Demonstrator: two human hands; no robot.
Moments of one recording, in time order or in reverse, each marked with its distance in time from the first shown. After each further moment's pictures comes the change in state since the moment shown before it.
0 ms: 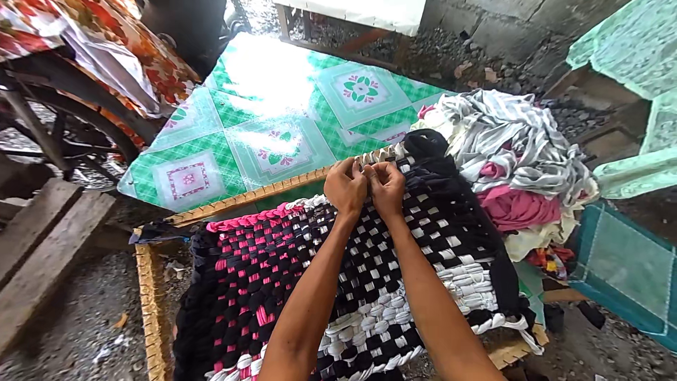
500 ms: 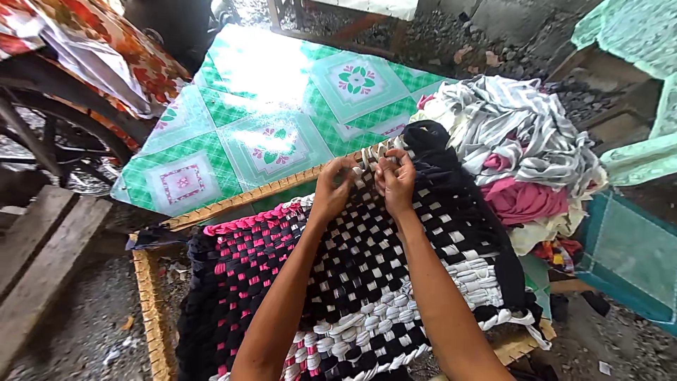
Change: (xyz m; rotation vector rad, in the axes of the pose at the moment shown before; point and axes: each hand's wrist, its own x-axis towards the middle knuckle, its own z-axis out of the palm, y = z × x) left_hand 0.022 -0.042 -0.041 -0.543 -0.504 0.372; right_hand 0.007 0.001 -0.012 0.472 -0.034 0.160
